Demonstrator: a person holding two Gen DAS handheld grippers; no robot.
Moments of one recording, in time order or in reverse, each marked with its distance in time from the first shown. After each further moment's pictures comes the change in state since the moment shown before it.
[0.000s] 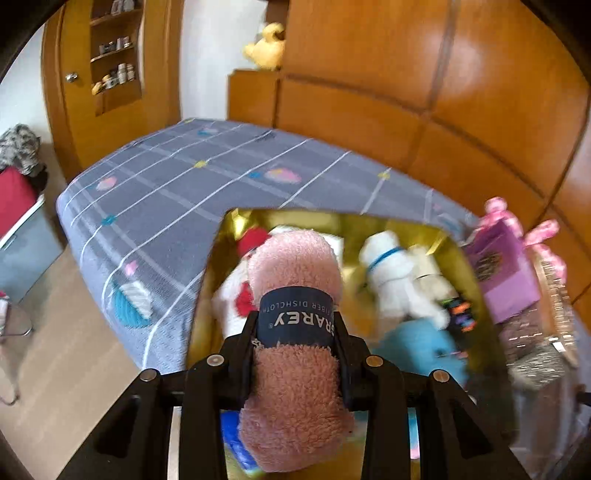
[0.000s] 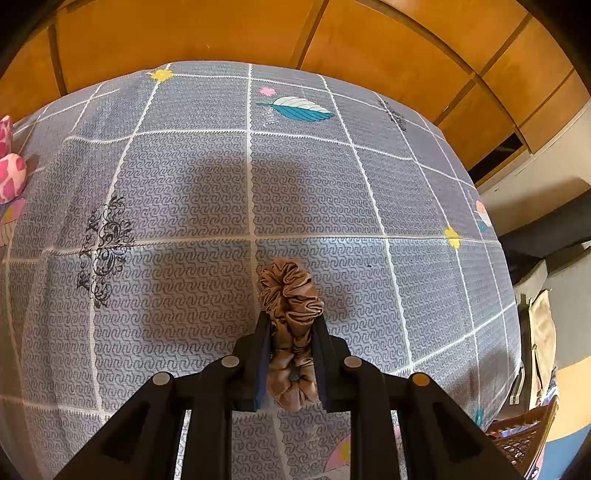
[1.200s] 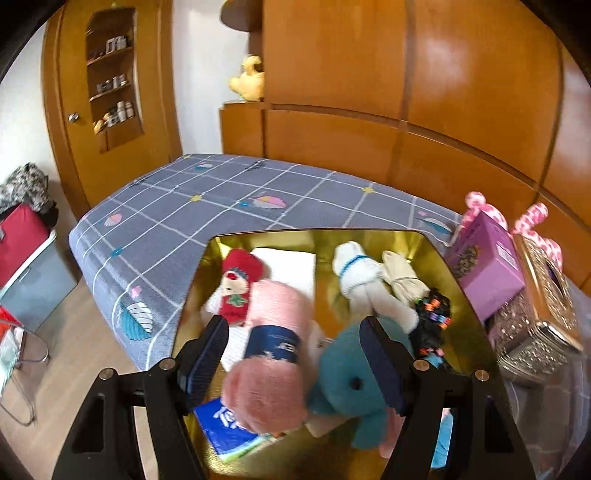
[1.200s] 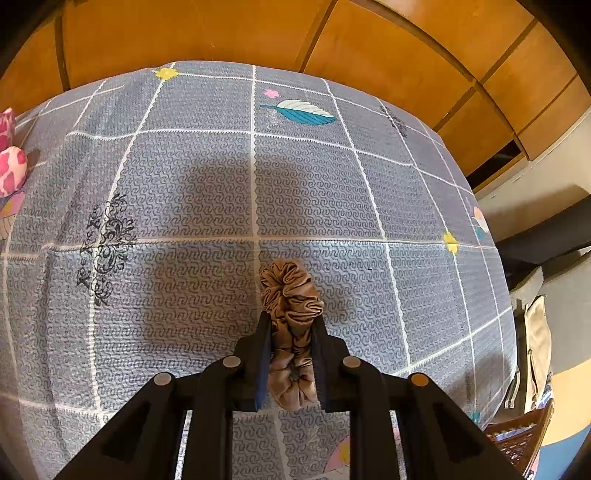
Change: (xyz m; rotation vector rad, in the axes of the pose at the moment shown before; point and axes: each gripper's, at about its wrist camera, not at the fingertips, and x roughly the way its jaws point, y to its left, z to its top) left arm -0.019 -0.035 -0.013 0.083 -0.103 0.081; right arm -0.003 0.006 -0.001 -0.013 -0.014 -0.015
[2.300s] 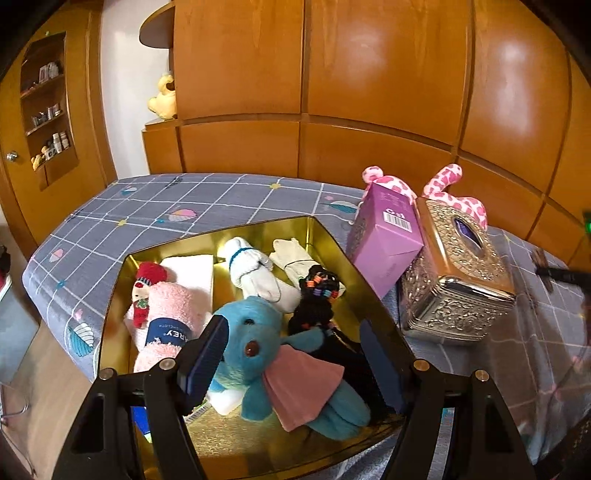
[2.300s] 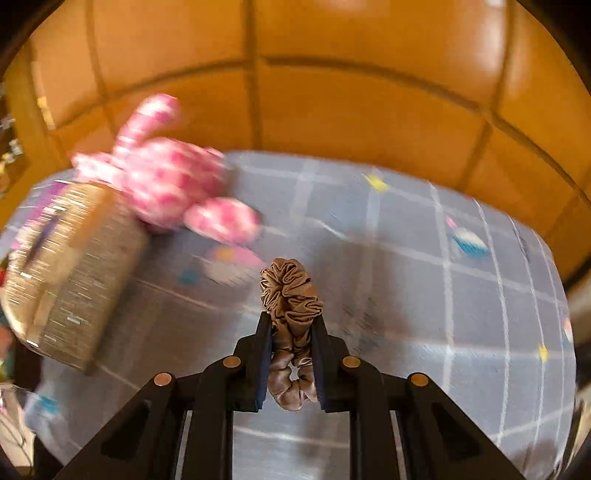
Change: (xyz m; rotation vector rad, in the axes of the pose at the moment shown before) left arm -0.037 -0.074 -0.017 0.180 -0.009 -0.210; right arm -0.114 0.096 0.005 -0.259 -0.316 0.470
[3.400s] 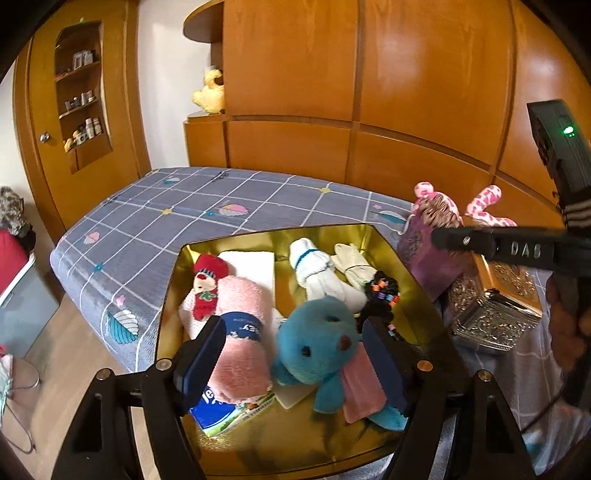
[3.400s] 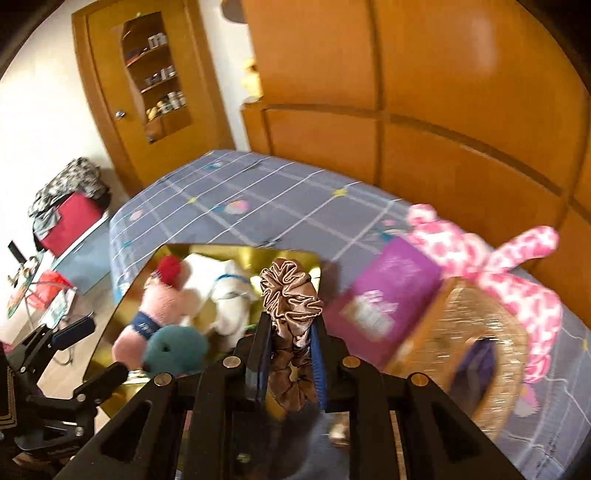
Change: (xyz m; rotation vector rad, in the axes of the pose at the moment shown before) left arm -0.017 0.047 -0.001 -0.075 -0.009 0.101; right arm -0.026 0.297 0.042 -0.380 -0.066 0.486
